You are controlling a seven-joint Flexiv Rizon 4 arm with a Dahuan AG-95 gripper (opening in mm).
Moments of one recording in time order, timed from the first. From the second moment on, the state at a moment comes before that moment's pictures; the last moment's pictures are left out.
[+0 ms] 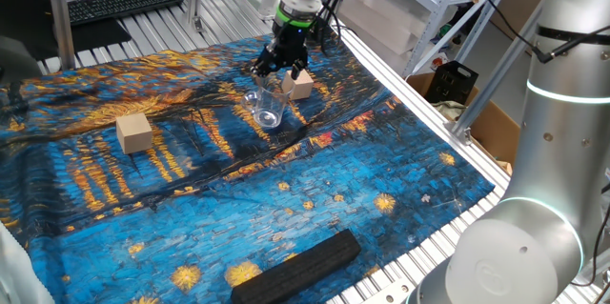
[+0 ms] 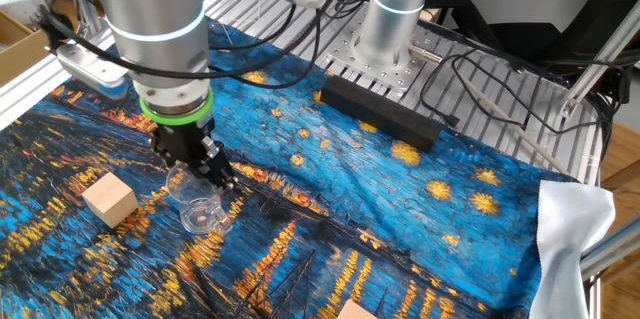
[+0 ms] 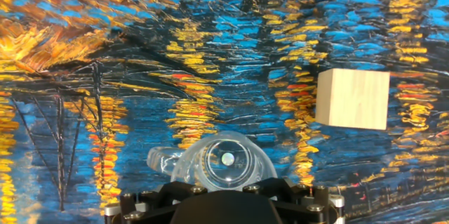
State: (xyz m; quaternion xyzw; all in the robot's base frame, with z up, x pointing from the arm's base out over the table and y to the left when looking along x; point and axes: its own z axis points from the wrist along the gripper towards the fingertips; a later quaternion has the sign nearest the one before) arm 0.635 -0.082 0.116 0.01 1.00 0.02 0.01
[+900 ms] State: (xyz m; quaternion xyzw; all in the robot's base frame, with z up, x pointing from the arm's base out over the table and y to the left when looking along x) arm 0.633 -0.080 0.101 0.00 1.00 0.00 0.02
